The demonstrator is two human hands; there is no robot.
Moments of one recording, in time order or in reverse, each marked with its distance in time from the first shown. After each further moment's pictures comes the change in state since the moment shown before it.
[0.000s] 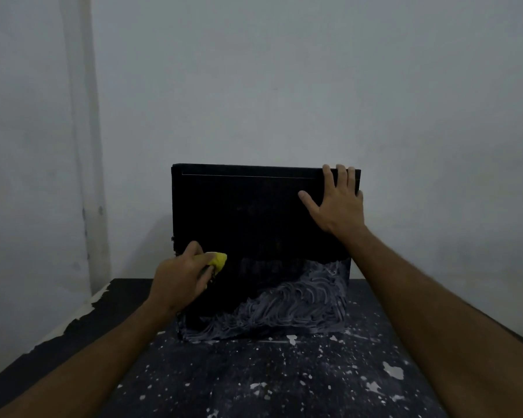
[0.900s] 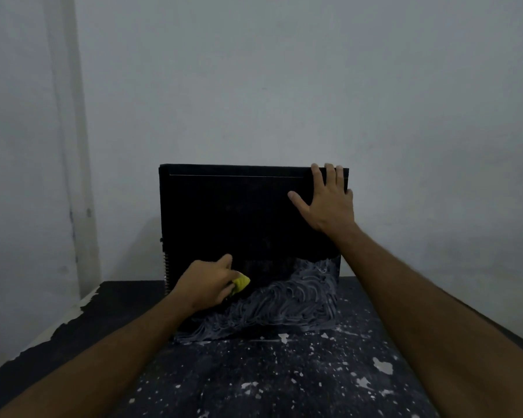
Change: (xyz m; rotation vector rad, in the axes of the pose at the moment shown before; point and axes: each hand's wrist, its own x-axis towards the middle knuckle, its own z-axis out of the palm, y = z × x) left_hand 0.027 0.046 0.024 0.046 -0.156 0.291; right_hand 0.000 0.003 -0.005 -0.021 -0.047 -0.011
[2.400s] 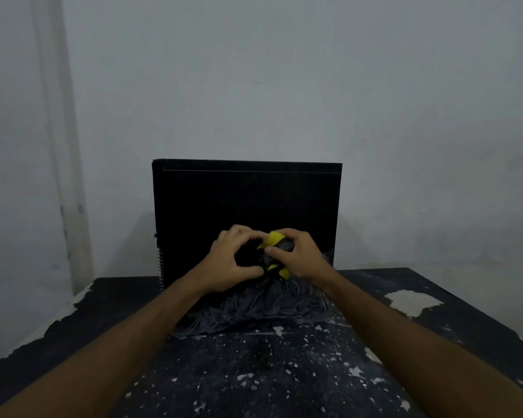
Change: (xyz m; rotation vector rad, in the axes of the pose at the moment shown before) left_hand 0.041 0.031 -0.042 -0.840 -0.053 -0.284; right_hand -0.098 -0.021 0.033 0.920 -0.342 -0.024
